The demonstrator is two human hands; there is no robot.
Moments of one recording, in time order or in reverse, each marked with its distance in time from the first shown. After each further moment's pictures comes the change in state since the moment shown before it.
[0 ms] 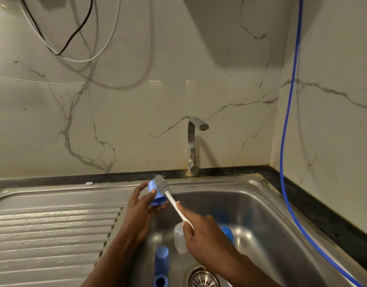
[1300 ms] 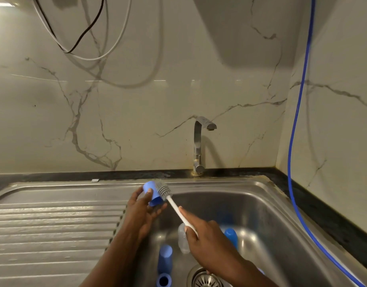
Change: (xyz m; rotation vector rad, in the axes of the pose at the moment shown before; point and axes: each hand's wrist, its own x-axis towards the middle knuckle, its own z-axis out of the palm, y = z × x) left_hand 0.002 0.002 -0.007 -0.142 0.147 -0.132; right_hand 0.003 0.010 0.016 -0.043 -0.053 0.023
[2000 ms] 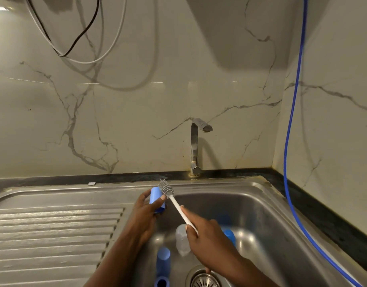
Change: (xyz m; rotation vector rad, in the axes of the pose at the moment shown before) left_hand -0.002 -0.008 0.016 0.228 -0.031 0.034; right_hand -0.001 -0.004 -0.011 0.017 -0.001 0.039
